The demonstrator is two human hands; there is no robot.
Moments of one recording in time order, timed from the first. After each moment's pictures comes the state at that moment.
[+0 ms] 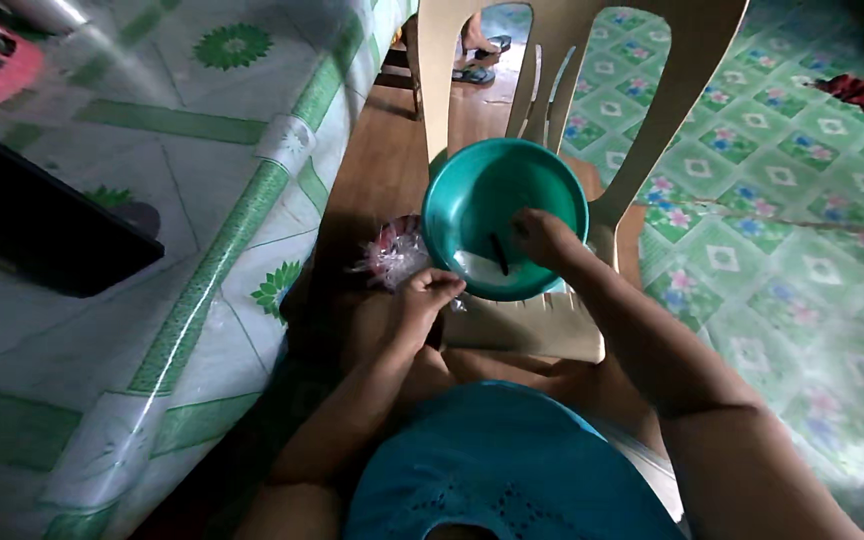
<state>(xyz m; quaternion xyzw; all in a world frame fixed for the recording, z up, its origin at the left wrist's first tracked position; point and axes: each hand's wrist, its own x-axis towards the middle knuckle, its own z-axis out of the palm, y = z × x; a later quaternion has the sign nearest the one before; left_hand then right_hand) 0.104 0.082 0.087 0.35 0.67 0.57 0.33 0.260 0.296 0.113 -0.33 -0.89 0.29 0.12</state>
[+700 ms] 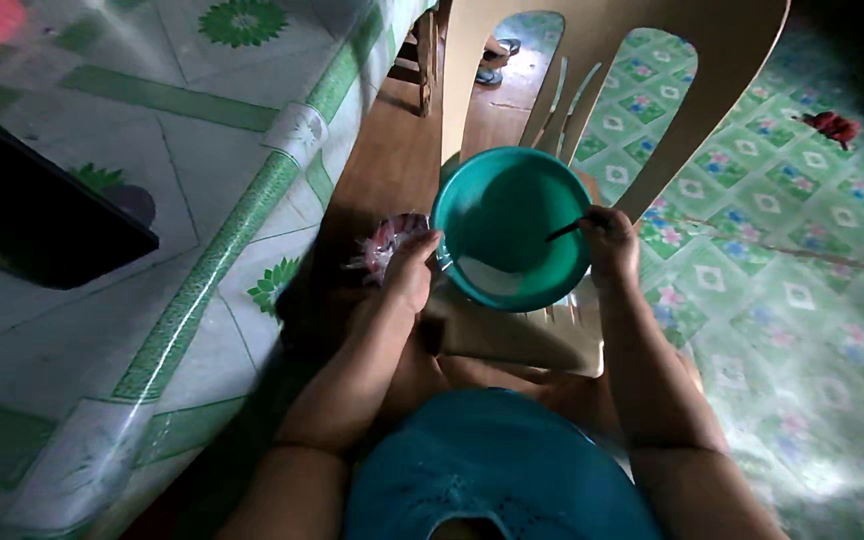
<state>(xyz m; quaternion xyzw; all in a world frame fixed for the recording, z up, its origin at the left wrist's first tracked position) 0.066 0.127 0.080 0.19 0.56 0.70 0.40 0.313 0.328 0.085 -0.39 -0.72 0.39 0.43</state>
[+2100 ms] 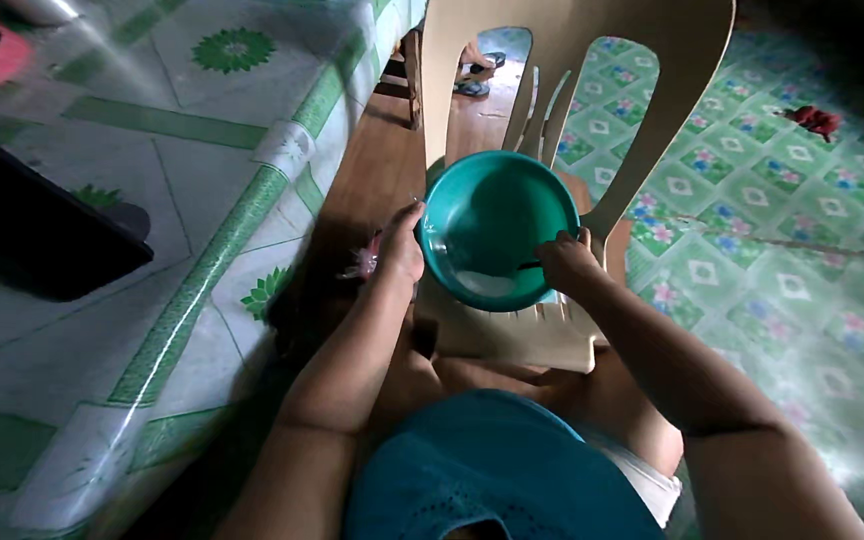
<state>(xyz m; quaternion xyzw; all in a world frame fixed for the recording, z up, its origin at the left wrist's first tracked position) 0.046 0.181 0.090 0.13 0.53 0.75 0.39 0.288 0.297 0.118 -0.37 -0.92 0.06 -0.14</state>
